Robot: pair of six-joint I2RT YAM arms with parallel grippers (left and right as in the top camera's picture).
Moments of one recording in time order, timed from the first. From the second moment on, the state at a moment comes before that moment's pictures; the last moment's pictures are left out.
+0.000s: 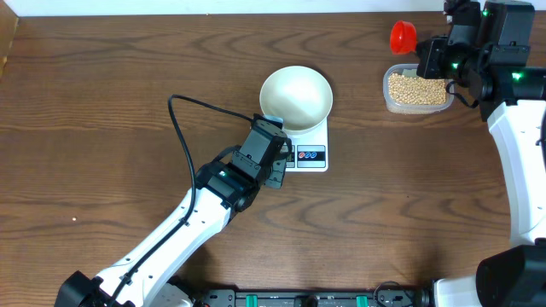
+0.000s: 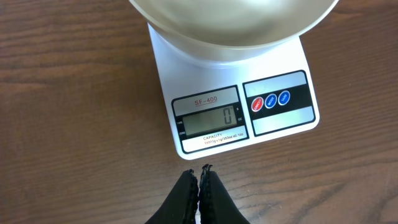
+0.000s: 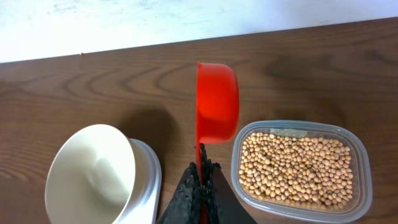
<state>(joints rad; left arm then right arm) -0.62 1.35 0.91 -0.53 -0.14 -0.32 -0.03 1.61 1.54 -0.65 -0.33 0.10</state>
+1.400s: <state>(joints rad) -0.62 1.29 0.91 -0.53 -0.14 -0.23 -0.07 1.62 1.56 -0.82 -0.31 0.09</state>
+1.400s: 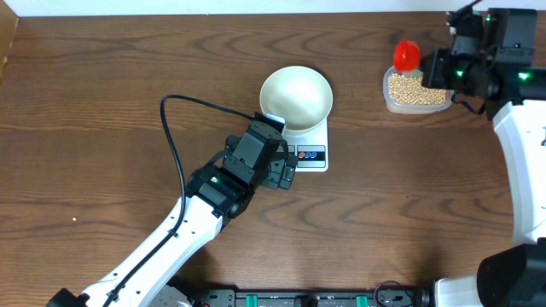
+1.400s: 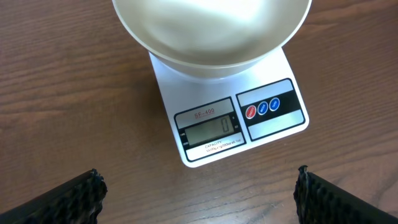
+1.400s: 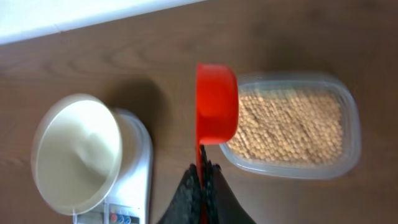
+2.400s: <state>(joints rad) -0.62 1.29 0.91 -0.53 -0.14 -0.23 -0.12 2.12 2.07 -1.30 -0.05 -0.03</state>
